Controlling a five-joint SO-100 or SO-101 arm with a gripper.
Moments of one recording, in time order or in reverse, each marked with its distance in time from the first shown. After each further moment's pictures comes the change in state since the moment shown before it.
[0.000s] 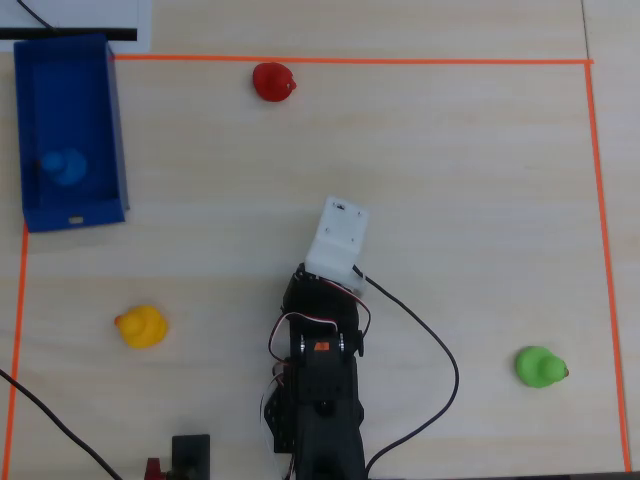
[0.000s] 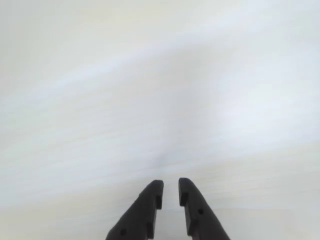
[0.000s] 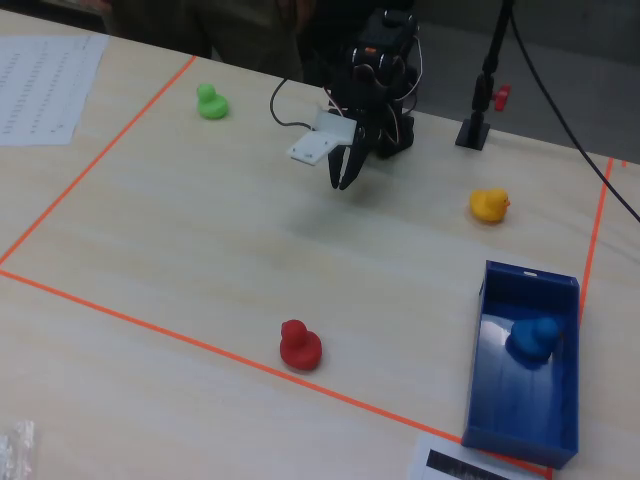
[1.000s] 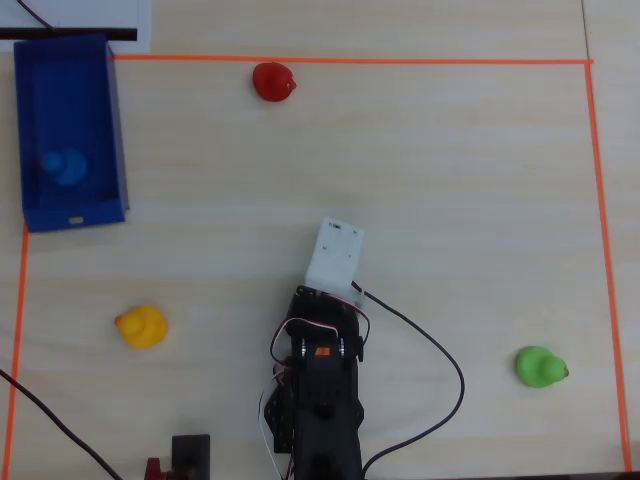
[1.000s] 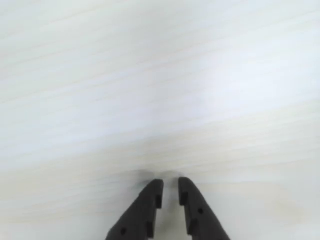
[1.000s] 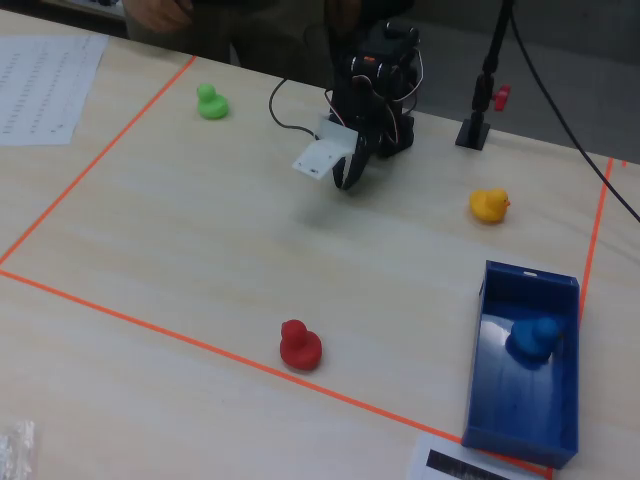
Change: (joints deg) arm 0.3 6.7 4.4 11.3 -4.1
